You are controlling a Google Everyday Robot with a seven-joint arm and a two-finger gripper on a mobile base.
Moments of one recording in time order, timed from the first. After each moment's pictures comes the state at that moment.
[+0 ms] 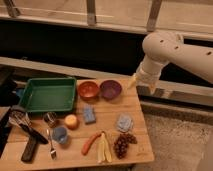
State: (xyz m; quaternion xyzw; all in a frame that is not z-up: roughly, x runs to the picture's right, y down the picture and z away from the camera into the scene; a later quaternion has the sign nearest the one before) arm 0.182 0.000 0.674 -0.22 0.19 0.75 0.60
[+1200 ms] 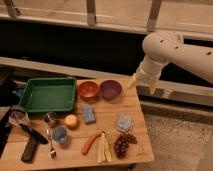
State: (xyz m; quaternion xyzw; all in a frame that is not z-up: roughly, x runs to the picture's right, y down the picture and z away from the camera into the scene) arm 0.182 0.000 0.674 -0.22 0.19 0.75 0.60
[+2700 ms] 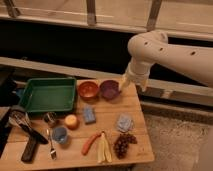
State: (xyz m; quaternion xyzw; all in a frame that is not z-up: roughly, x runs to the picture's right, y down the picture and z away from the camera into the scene) arm 0.129 -0.007 0.680 -0.21 0.18 0.70 0.66
